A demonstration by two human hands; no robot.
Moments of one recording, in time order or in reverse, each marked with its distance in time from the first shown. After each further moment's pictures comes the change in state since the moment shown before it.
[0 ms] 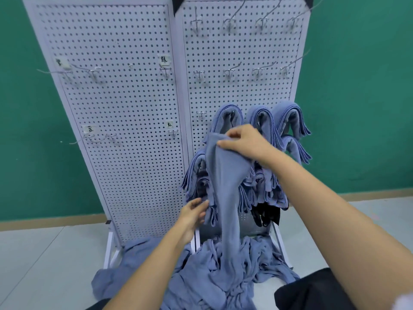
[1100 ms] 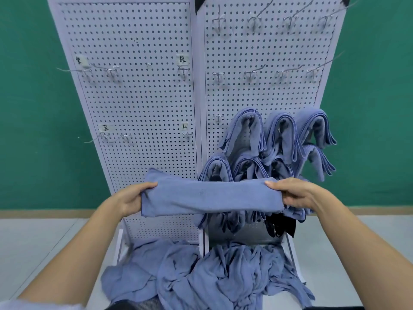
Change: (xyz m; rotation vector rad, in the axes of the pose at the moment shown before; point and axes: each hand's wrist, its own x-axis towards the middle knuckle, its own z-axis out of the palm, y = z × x) left_hand 0.022 0.106 -0.154 0.024 0.025 -0.073; right_hand -0.001 0.139 0.009 0.739 -0.231 0.770
